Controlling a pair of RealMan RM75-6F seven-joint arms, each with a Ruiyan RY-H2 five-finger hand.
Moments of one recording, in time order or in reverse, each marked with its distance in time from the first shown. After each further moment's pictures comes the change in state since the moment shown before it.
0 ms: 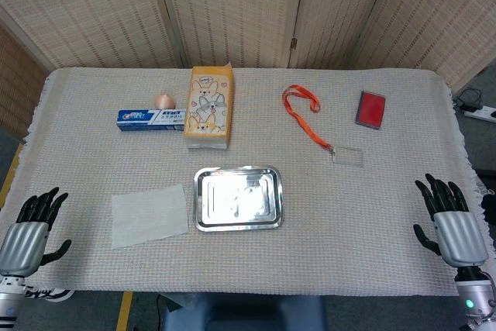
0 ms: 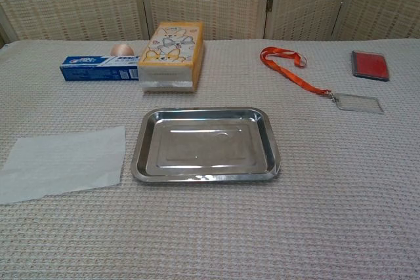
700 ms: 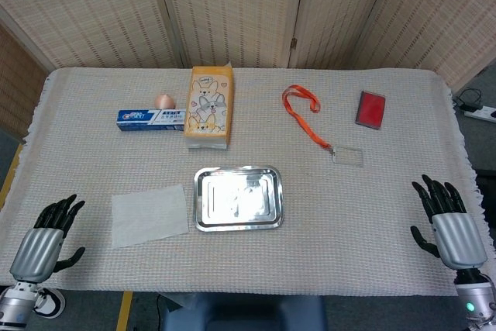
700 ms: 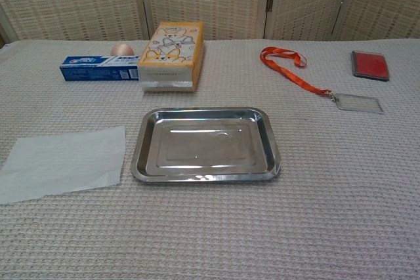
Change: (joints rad) left arm 0.004 -0.037 0.047 0.001 0.075 0.013 -0.021; right arm -0.004 0.012 -0.011 -0.012 -0.038 0.016 0.032
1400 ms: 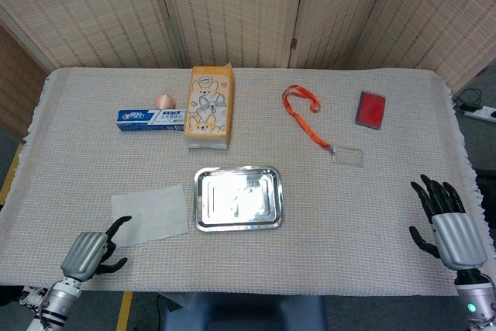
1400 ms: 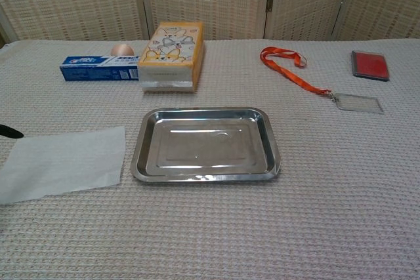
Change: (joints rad) left arm -0.077 -0.173 0.014 0.055 -0.012 -0.170 -0.090; right arm 0.001 0.012 -0.005 -0.005 -0.017 0.004 0.031
